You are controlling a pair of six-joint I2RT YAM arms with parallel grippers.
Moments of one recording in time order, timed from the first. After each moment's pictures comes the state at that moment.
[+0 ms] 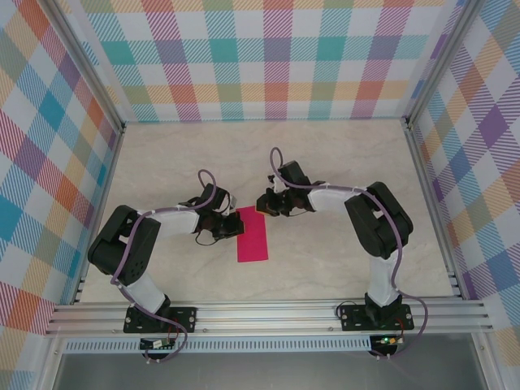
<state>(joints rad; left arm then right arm) -0.48 1.68 0.76 -0.19 0.43 -0.63 0.59 1.95 1.14 -0.08 -0.61 0.78</state>
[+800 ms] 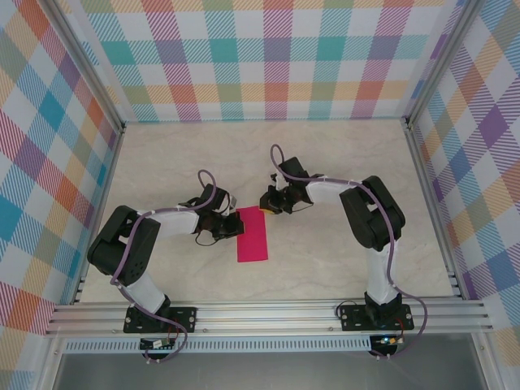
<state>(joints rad) -0.48 1.68 0.76 -0.18 0.42 -0.63 0.56 2.04 1.26 -0.22 -0.61 0.75</state>
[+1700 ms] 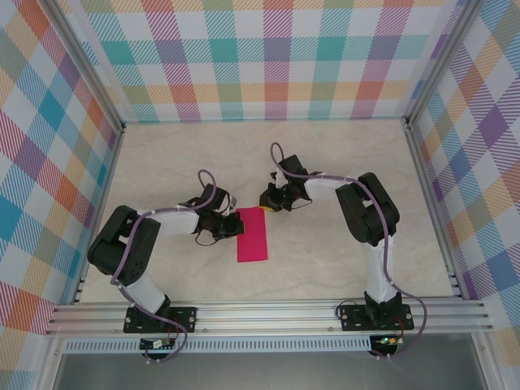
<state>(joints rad) -0.48 1.68 0.76 -0.18 0.43 -0.63 0.54 2.10 1.30 -0.23 -0.63 0.74</state>
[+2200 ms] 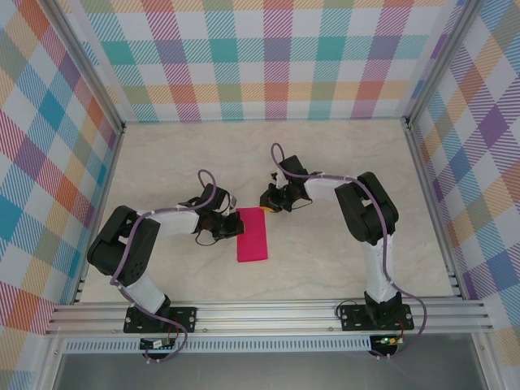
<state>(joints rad) -0.48 1.66 0.76 -0.20 0.42 -0.63 0.54 2.12 1.31 -0.23 -0.64 0.75</state>
